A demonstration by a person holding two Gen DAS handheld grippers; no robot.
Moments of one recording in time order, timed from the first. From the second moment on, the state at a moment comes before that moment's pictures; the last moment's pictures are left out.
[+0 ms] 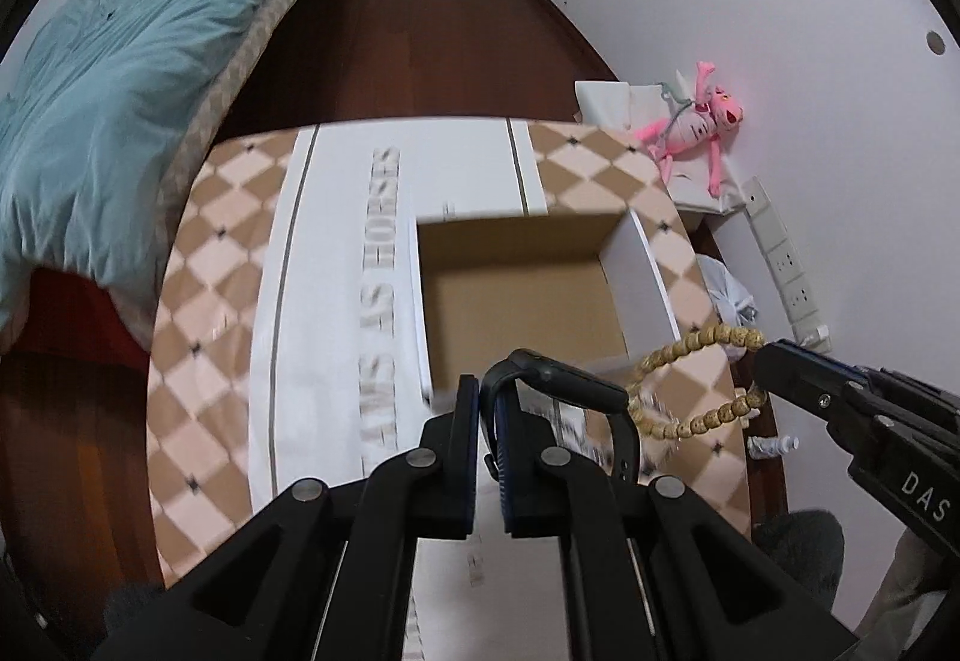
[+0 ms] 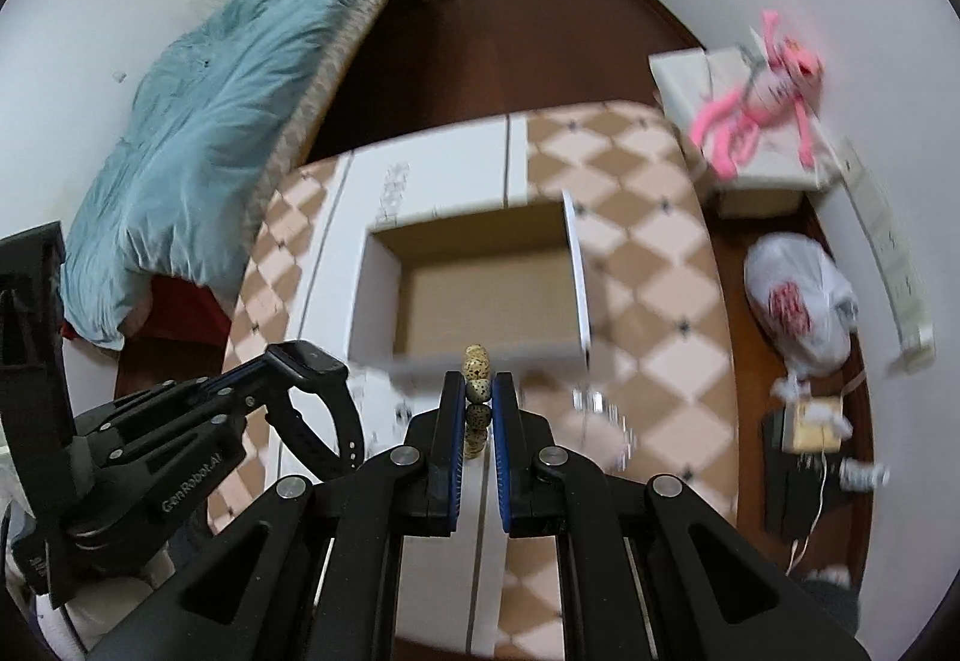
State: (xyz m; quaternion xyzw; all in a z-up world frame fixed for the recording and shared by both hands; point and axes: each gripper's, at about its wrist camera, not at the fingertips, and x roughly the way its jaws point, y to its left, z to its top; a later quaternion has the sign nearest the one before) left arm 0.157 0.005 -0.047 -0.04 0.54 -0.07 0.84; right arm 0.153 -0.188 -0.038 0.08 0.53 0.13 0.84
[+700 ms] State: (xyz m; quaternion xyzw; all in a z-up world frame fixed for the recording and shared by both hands) left arm 0.263 0.024 -0.088 -0.08 0.60 -0.05 0.80; right arm 0.271 -0.173 -0.100 0.11 0.60 0.15 0.78
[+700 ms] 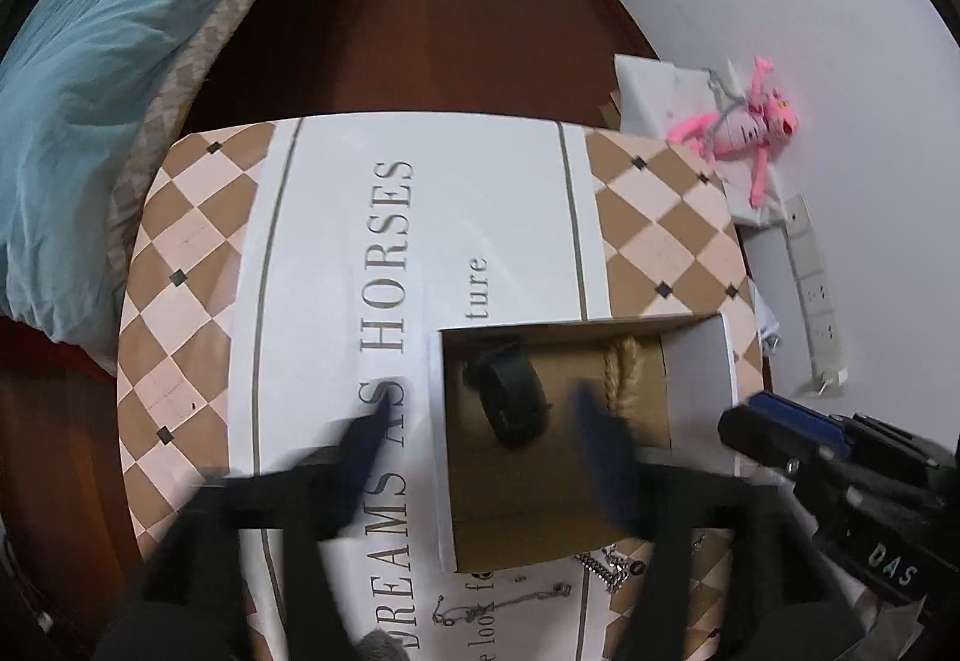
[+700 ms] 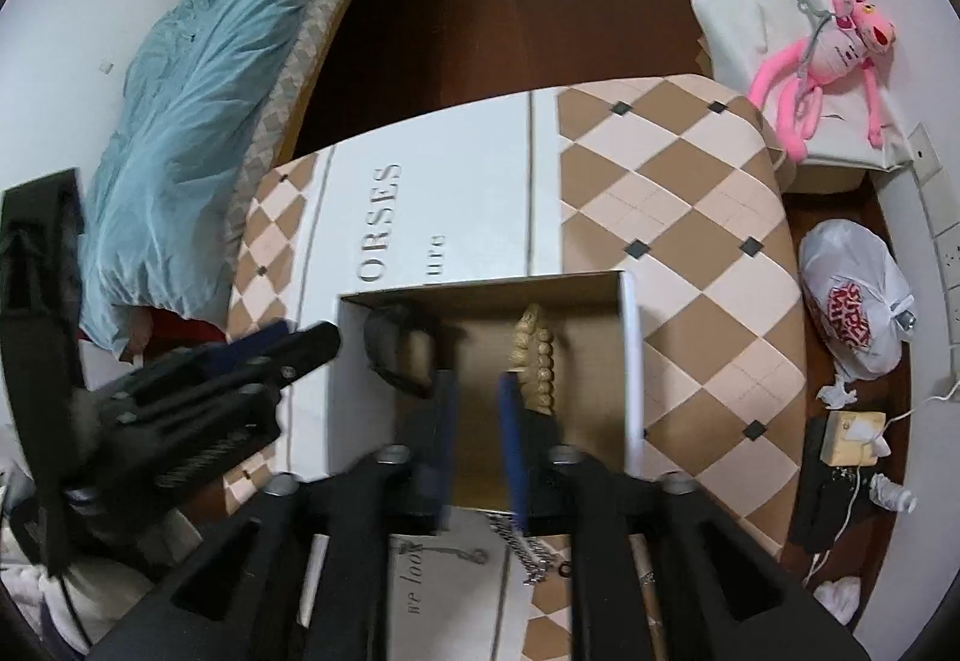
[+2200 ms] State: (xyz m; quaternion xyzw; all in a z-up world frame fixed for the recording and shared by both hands) left arm 0.126 0.024 -0.026 -0.01 0.46 0.04 0.88; right arm 0.139 -0.182 -0.042 -0.02 0.48 0.01 0.88
